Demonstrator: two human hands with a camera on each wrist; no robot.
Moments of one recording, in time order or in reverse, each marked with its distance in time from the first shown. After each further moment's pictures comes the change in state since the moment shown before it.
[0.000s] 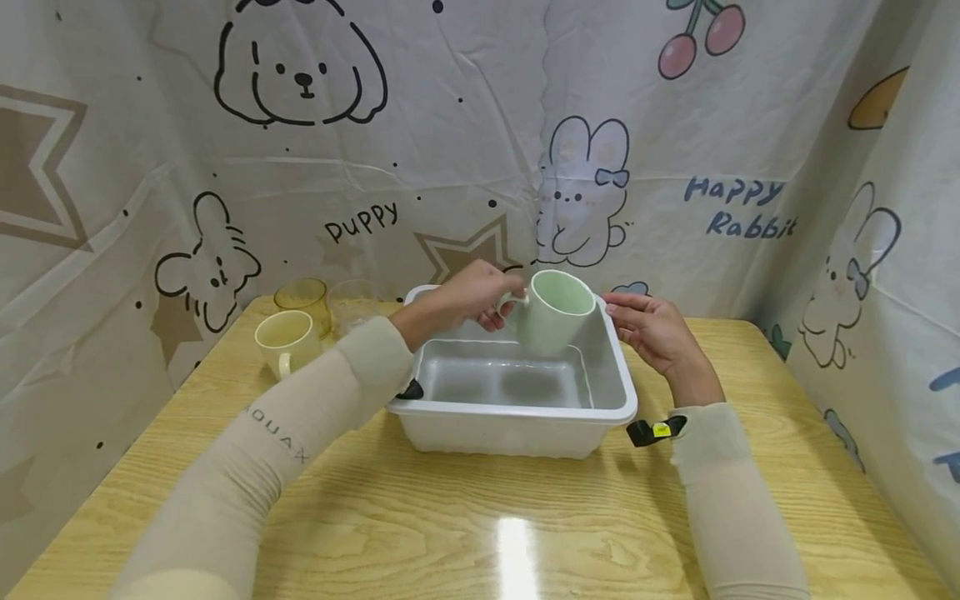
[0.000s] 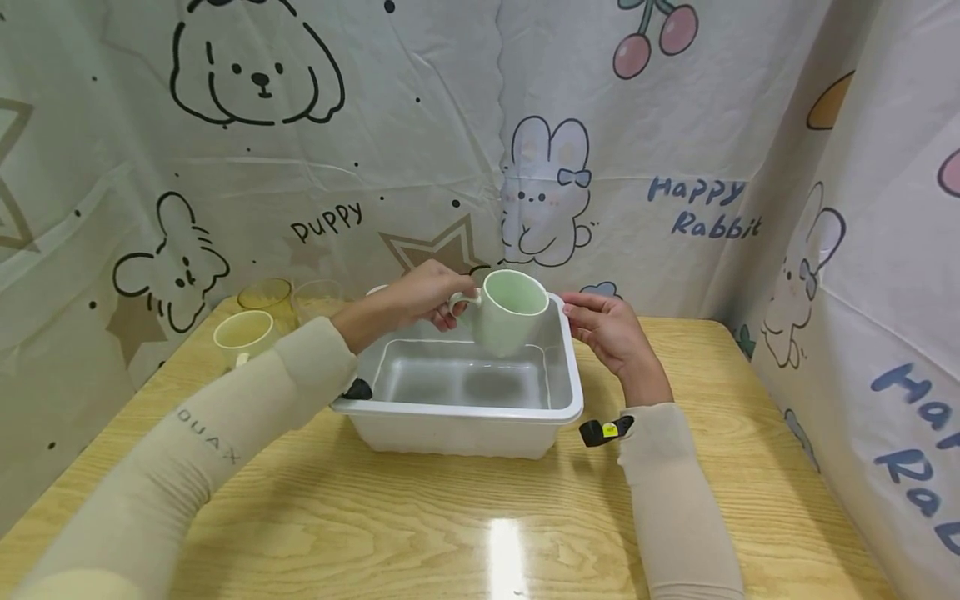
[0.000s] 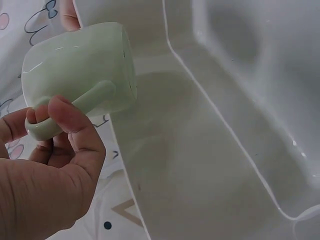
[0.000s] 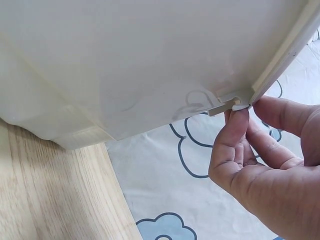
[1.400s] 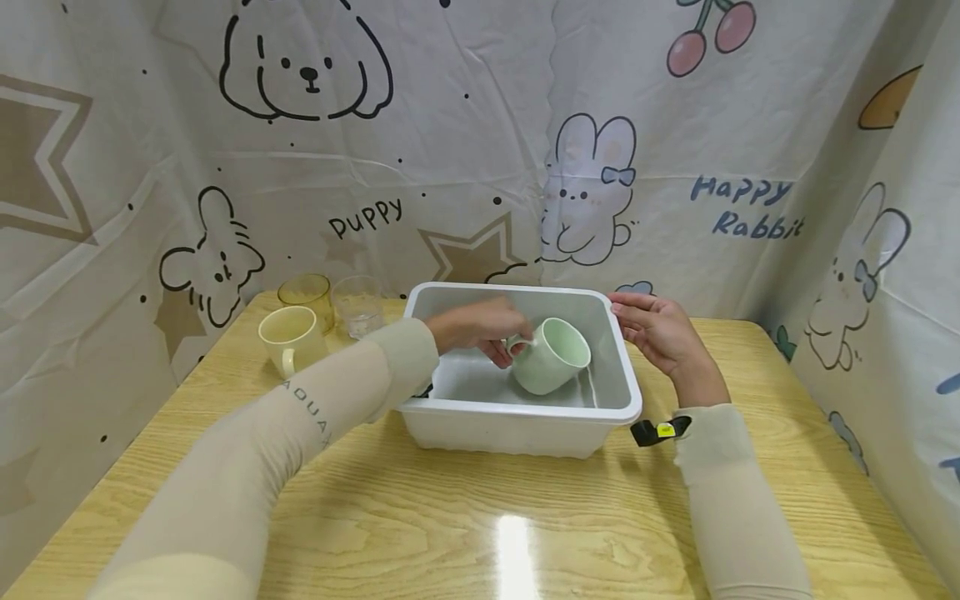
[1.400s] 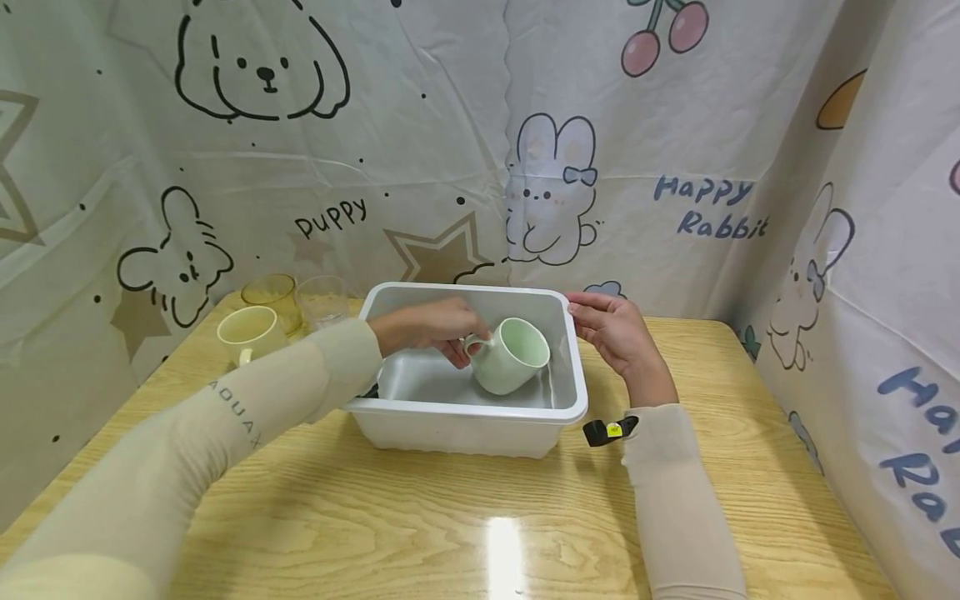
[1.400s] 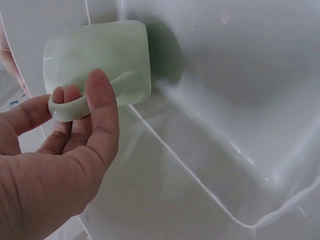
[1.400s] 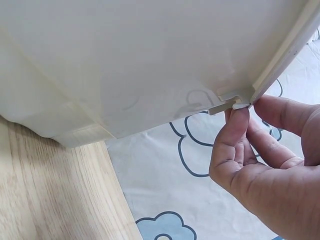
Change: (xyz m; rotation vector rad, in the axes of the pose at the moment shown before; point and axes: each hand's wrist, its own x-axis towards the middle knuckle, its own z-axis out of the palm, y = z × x) left_hand 0.020 -0.034 0.019 0.162 -0.215 -0.195; right_hand -0.001 0.000 0.001 0.037 -0.013 -0.002
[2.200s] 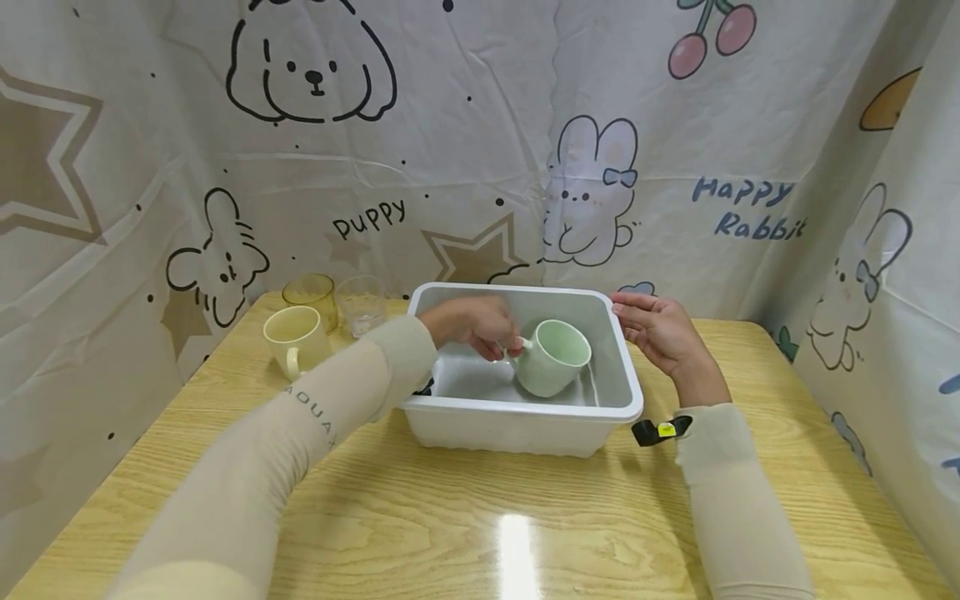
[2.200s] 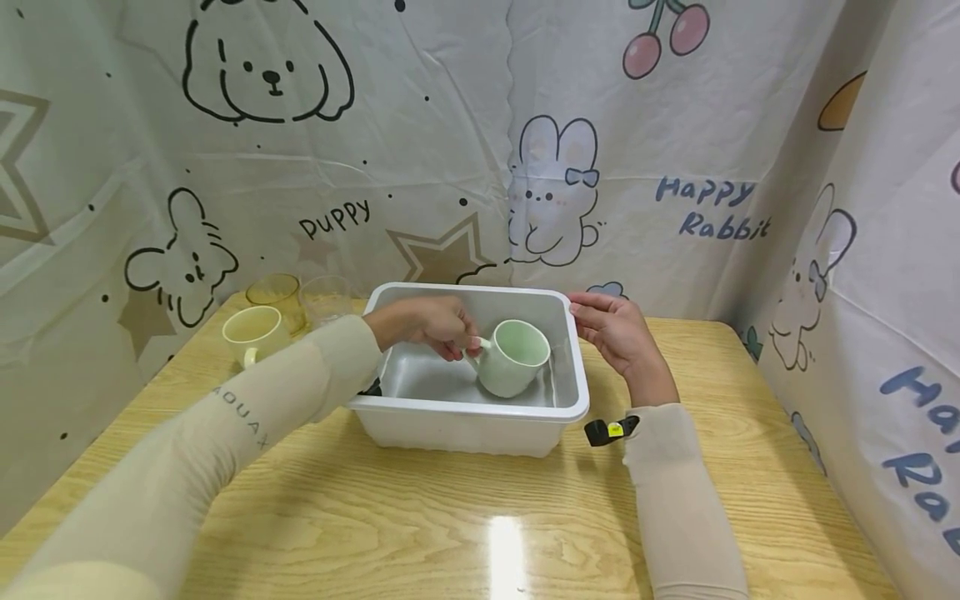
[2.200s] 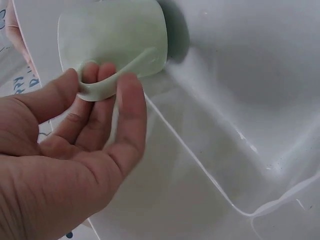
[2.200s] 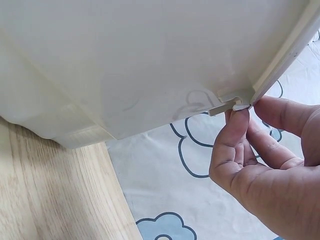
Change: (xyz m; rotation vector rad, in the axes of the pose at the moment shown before) left_hand -0.002 0.001 -0.012 0.087 -0.070 -0.073; right_hand 0.000 -0.001 0.000 0.005 0.004 0.009
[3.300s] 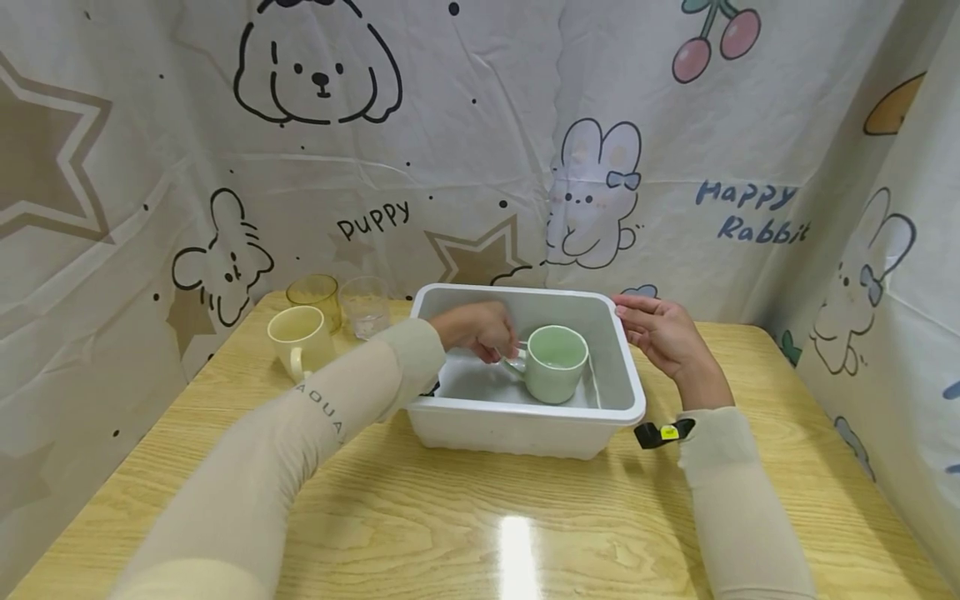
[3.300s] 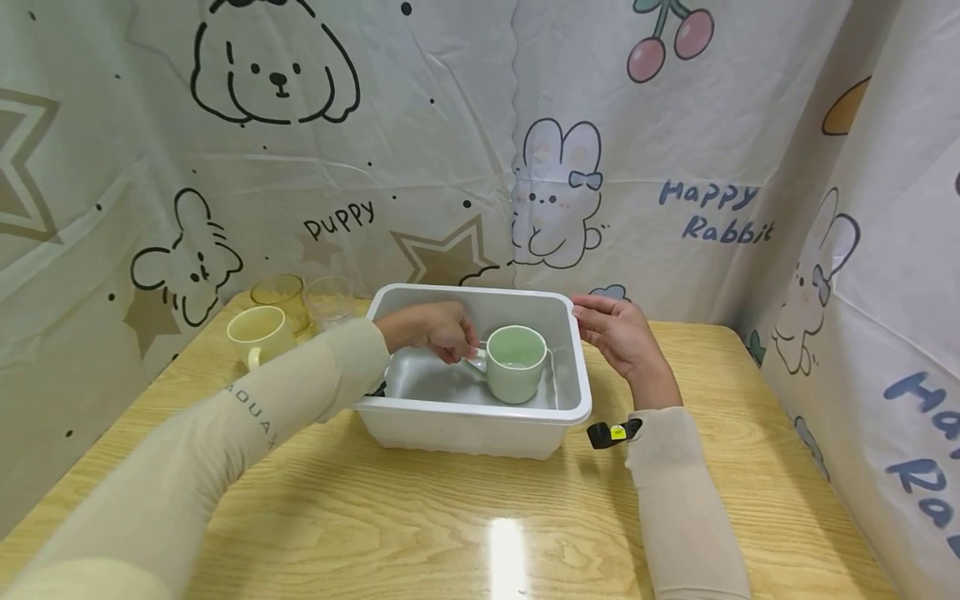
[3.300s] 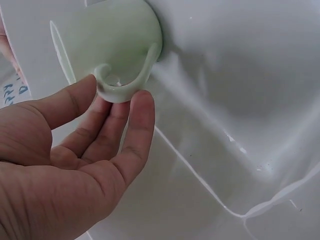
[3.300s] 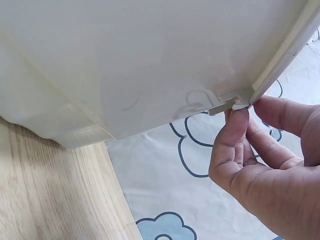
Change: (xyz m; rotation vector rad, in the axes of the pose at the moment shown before) left_hand 0.007 -0.009 0.005 0.030 0.088 -0.042; right_hand -0.001 0.000 0.000 0.001 -0.005 0.001
